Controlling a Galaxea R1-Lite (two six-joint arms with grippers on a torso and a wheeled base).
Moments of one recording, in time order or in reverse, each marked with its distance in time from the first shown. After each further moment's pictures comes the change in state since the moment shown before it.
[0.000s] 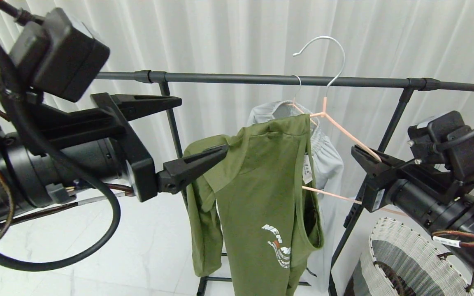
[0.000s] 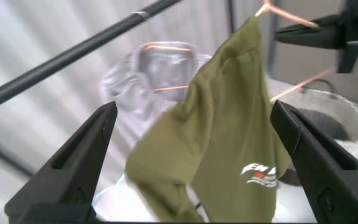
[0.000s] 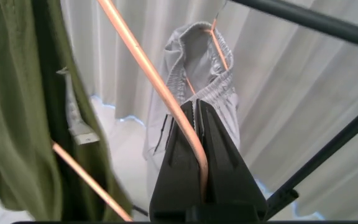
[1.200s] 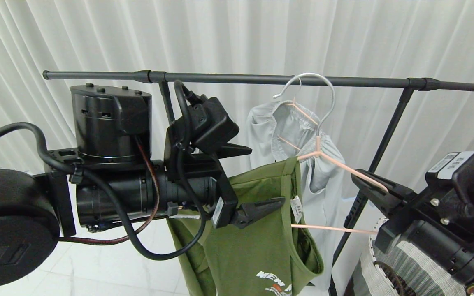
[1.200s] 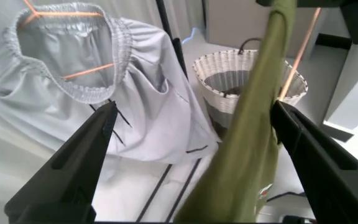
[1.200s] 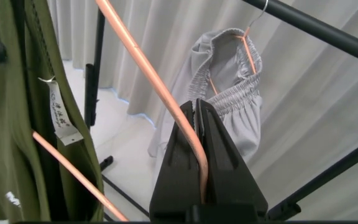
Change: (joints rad) left arm -0.047 0.282 -0.060 -0.002 -0.187 0.011; right arm 0.102 -0.064 0.147 -0.076 0.037 -0.095
